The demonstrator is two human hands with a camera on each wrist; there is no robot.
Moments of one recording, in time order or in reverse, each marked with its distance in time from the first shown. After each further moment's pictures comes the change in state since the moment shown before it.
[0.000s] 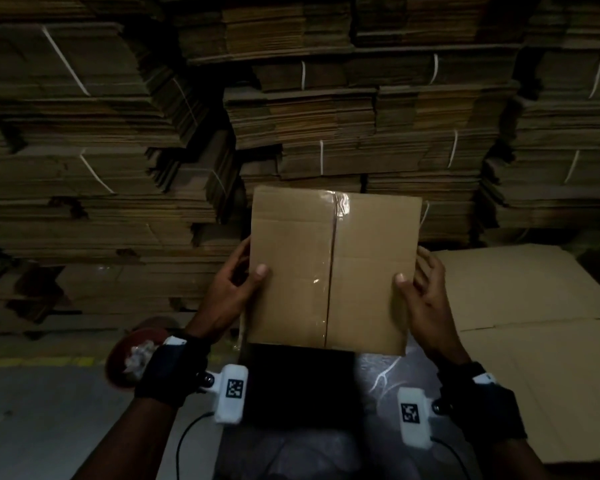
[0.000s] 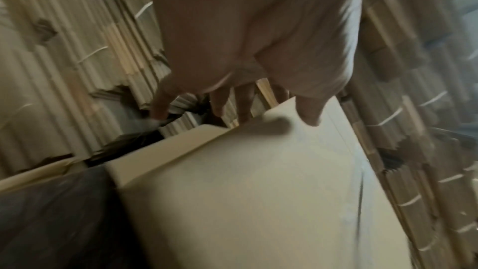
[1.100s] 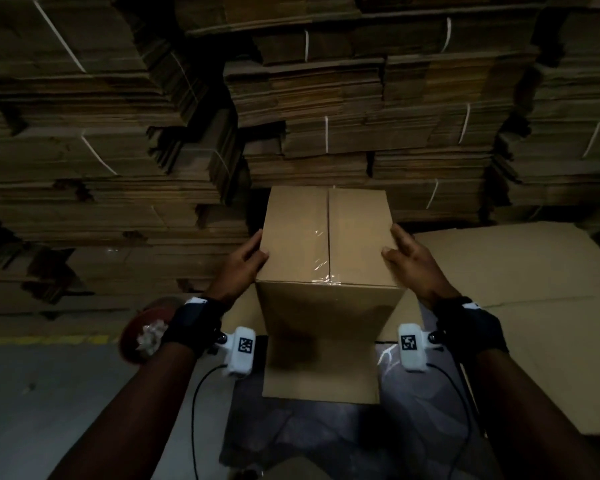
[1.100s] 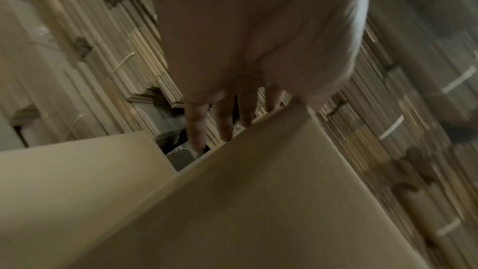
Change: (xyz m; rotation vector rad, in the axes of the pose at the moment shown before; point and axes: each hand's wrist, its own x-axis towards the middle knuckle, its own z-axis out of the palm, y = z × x) left_hand 0.037 -0.048 -0.010 0.114 -0.044 -0.161; right_hand 0.054 0.033 0.004 -0.125 -0.199 0.240
